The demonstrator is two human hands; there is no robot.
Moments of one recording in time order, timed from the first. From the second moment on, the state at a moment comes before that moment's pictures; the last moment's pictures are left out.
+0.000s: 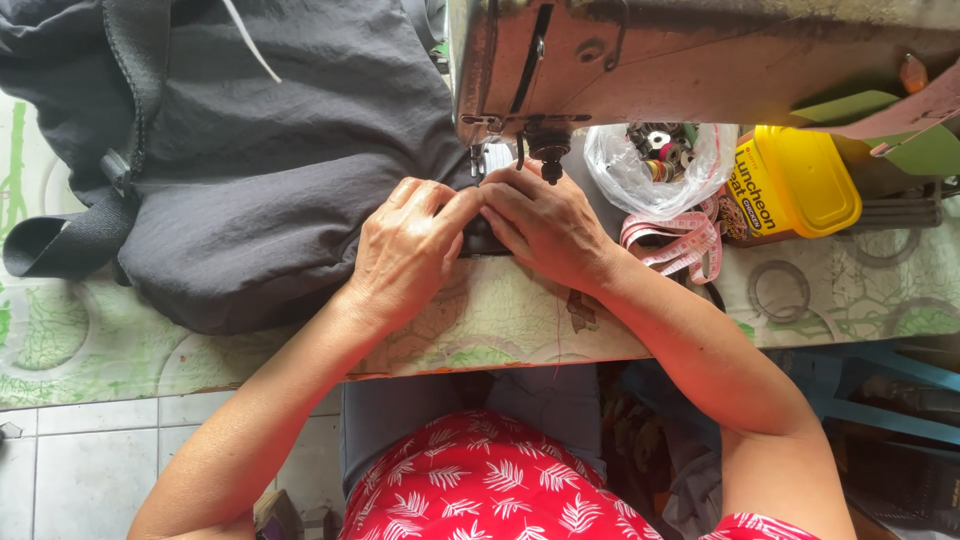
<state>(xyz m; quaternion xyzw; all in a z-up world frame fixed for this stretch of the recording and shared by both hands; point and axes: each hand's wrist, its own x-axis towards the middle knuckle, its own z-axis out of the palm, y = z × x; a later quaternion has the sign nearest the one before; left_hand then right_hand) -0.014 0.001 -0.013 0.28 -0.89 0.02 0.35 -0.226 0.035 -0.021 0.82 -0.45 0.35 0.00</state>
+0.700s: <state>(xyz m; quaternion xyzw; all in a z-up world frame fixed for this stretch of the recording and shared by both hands) -0.006 -0.007 0.002 0.28 -0.87 -0.14 0.38 -0.220 0.035 -0.015 0.80 -0.45 0.39 -0.07</state>
